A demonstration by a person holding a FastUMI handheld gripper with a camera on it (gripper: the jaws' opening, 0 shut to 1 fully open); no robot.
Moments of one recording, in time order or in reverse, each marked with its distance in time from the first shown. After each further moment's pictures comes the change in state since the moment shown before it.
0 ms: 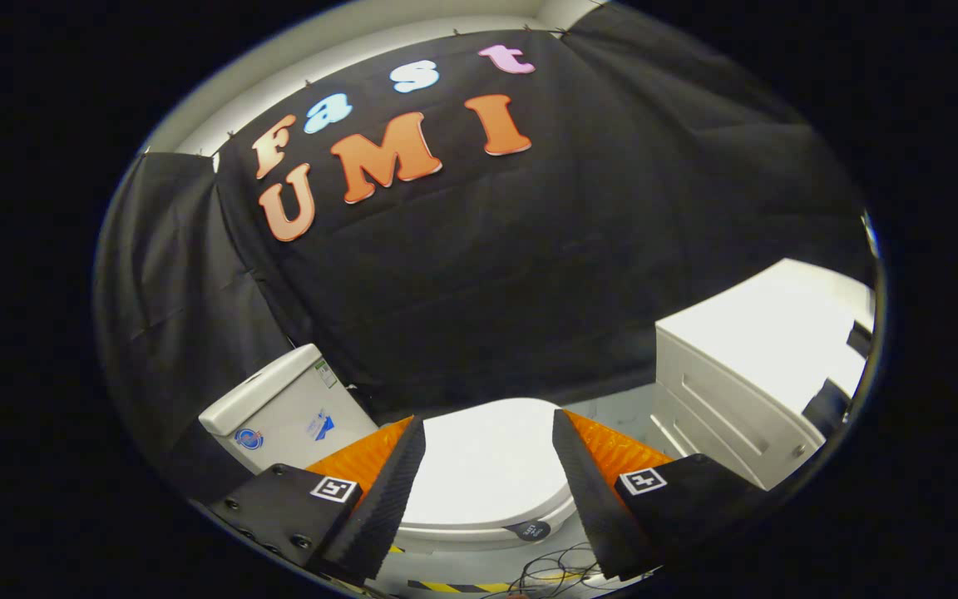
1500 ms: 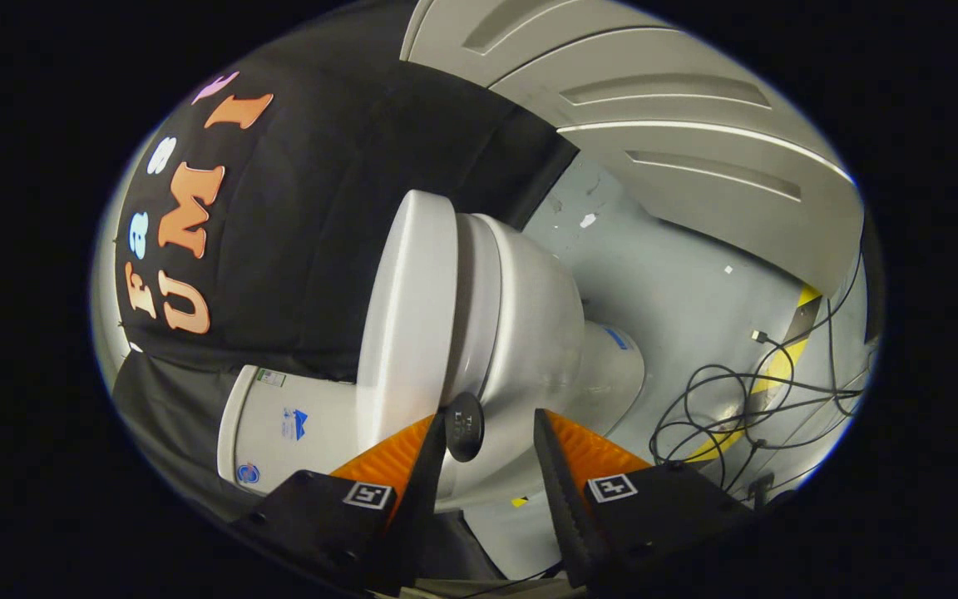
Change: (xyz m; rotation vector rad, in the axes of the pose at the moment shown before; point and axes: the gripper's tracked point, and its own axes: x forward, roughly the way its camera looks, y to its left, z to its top) arm 0.073 -0.089 -0.287 0.779 0.415 0.025
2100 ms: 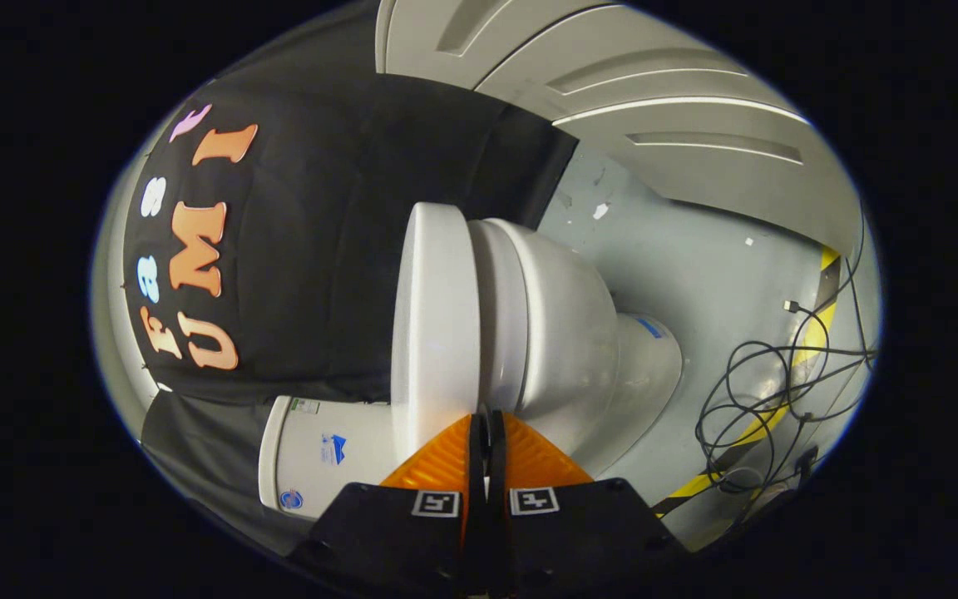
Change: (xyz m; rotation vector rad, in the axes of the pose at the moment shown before) arm 0.016 0.027 0.009 0.103 -0.052 0.069
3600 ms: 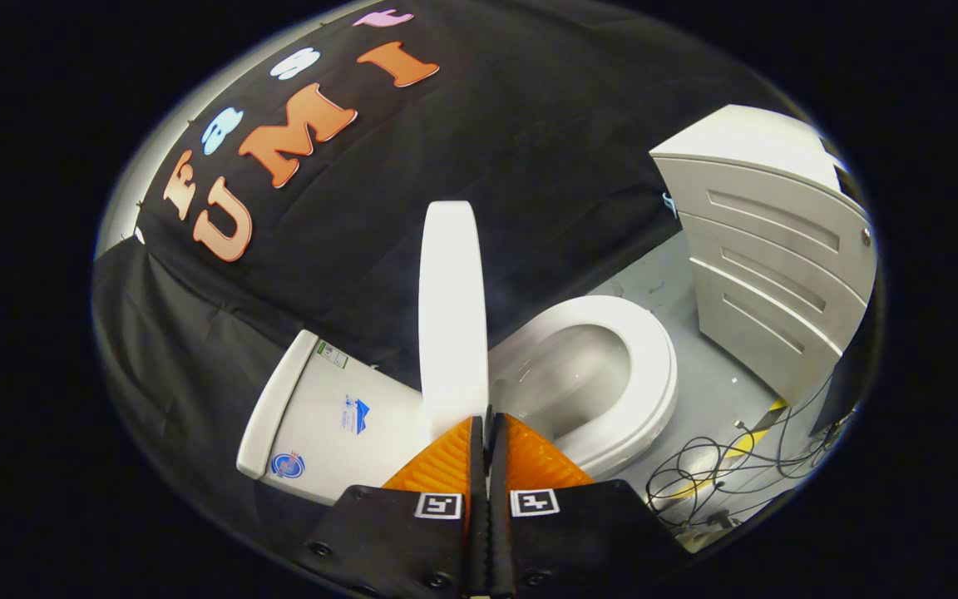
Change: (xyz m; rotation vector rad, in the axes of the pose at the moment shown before) arm -0.049 0.227 -0.043 -0.541 -0.157 -0.147
